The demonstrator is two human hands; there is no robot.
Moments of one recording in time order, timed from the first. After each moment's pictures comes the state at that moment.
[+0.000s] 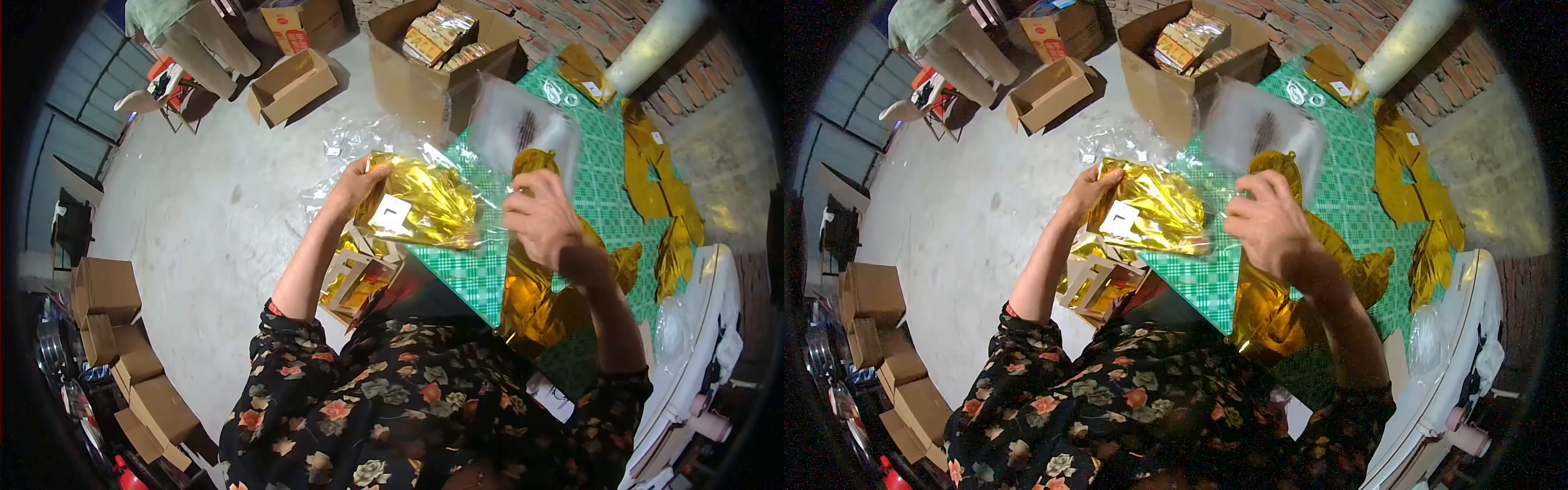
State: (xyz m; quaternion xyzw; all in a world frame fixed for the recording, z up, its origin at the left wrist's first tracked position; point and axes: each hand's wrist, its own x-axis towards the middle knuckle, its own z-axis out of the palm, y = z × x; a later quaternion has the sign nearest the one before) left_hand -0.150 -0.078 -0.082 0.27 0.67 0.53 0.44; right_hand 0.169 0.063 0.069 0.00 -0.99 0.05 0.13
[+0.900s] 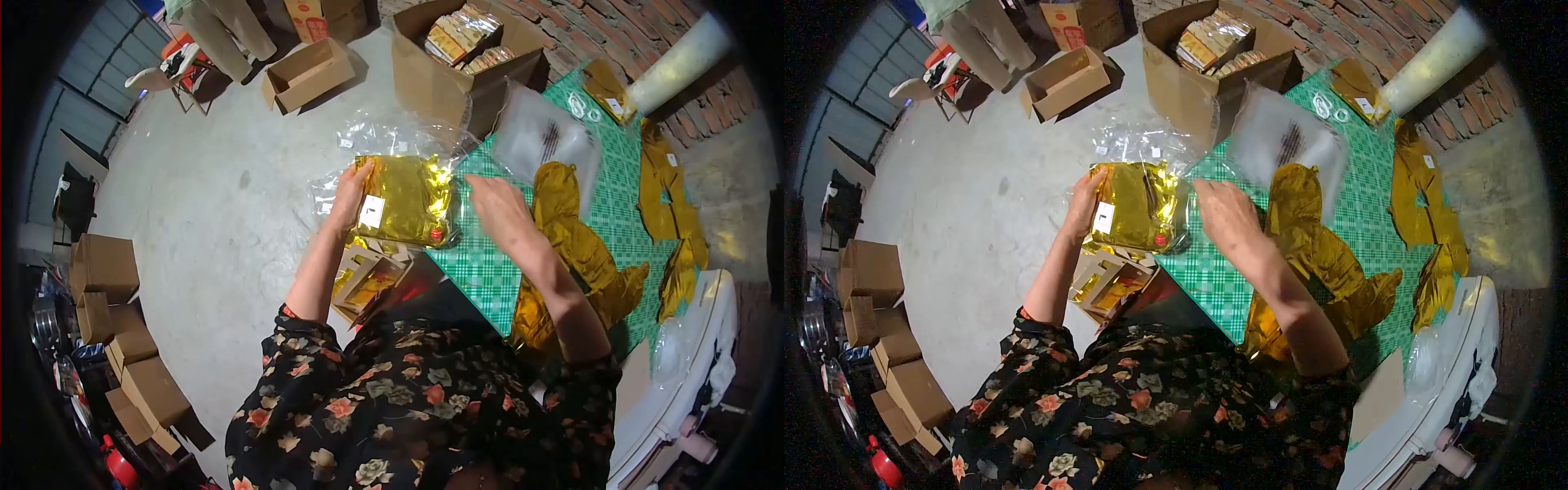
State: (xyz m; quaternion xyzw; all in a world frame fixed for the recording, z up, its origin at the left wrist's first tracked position) left_hand -0.165 -0.112 -0.113 0.12 0.56 0.70 0.42; right_hand 0.075 0.050 -0.015 -0.19 -0.96 0.18 0.12
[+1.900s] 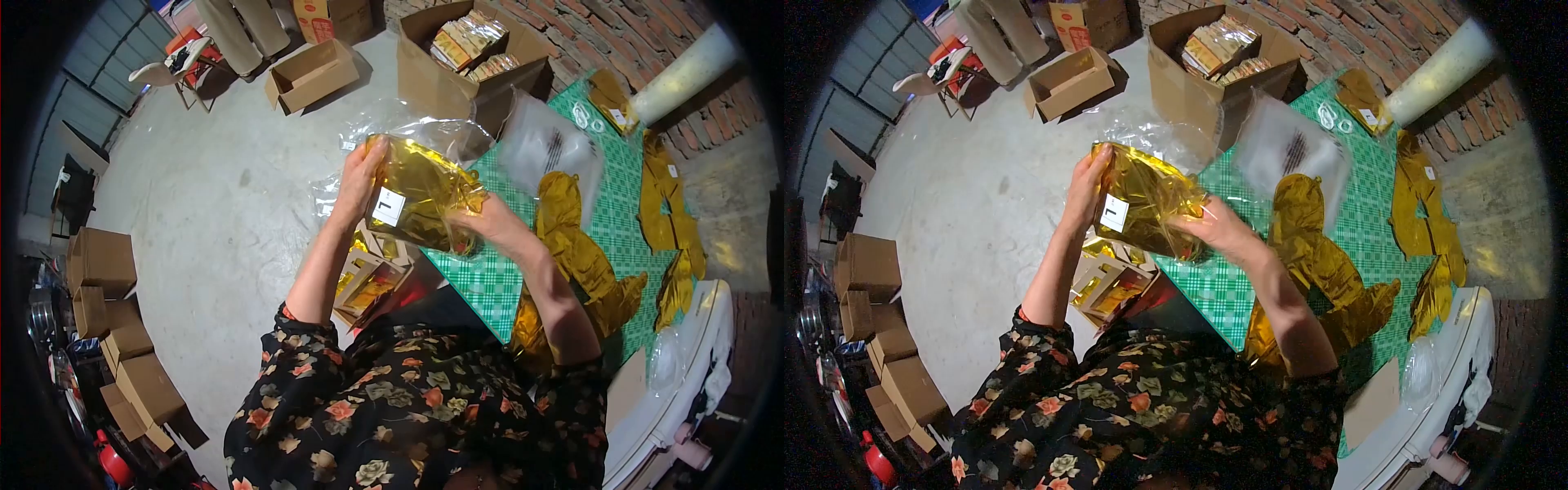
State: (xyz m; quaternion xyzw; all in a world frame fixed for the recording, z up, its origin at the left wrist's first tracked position) left_hand -0.155 -0.095 -0.046 0.23 0.57 0.71 0.34; right_hand 0.061 0.042 0.000 -0.21 -0.67 0.71 -0.02
